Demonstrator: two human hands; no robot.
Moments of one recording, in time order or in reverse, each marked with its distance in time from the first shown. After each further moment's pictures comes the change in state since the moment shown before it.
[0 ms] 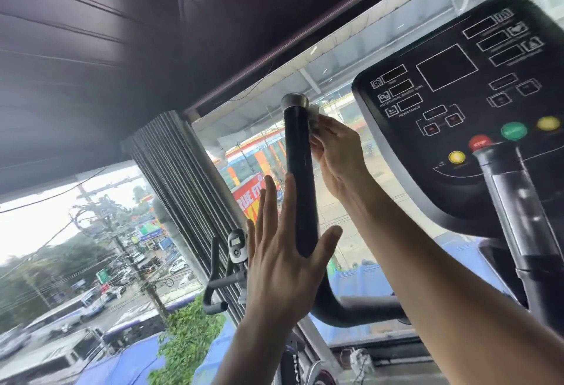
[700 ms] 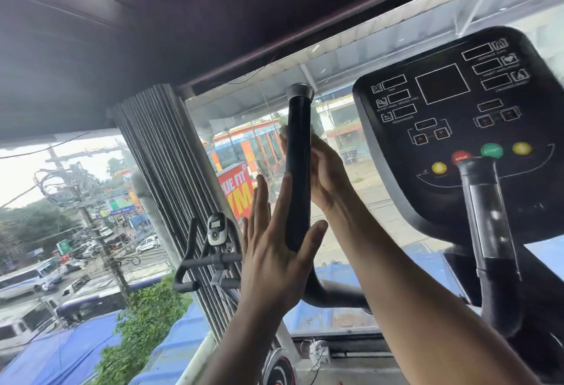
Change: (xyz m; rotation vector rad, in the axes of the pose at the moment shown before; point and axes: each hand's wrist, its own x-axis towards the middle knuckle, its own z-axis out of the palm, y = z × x) left_hand -0.022 0.002 0.013 -0.209 0.070 -0.083; right_hand -0.021 0.025 -0.009 0.209 -0.162 0.296
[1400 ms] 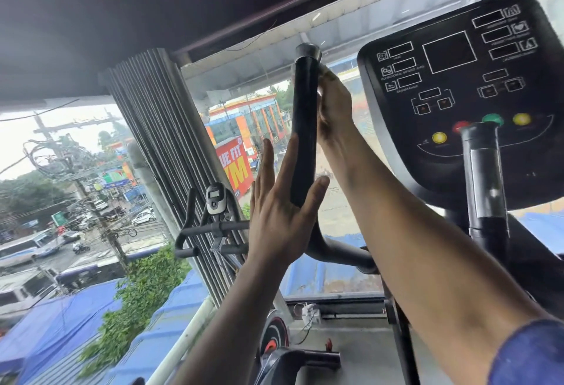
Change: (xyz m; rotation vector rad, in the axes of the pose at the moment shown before) left_hand 0.001 0.001 0.001 -0.077 -0.014 -0.025; right_hand 0.030 -0.020 0.022 -0.278 0.327 -0.203
